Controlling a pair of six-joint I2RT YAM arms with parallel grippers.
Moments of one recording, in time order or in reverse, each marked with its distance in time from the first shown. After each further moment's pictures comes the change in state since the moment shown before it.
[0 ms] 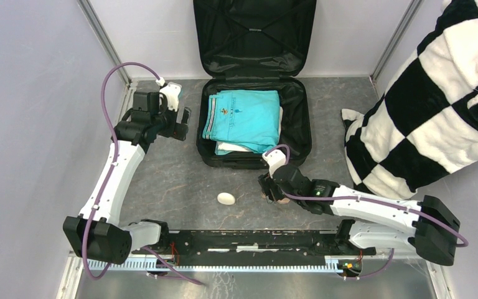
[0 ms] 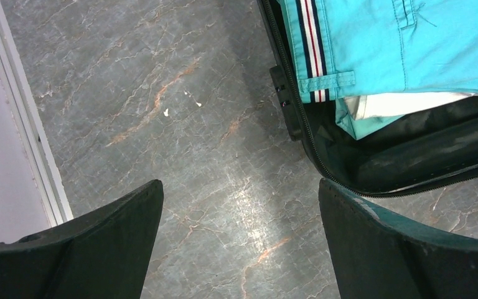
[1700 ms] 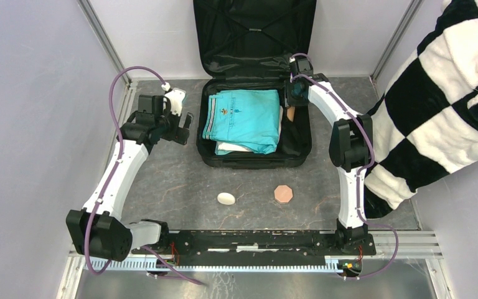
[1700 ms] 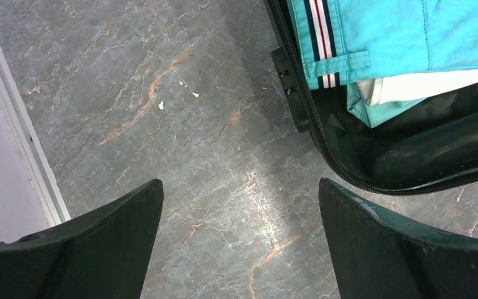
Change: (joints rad) left arm 0.000 0.019 -0.067 0.042 0.001 0.046; right arm -0.798 1.116 1.374 -0.497 -0.211 -0.138
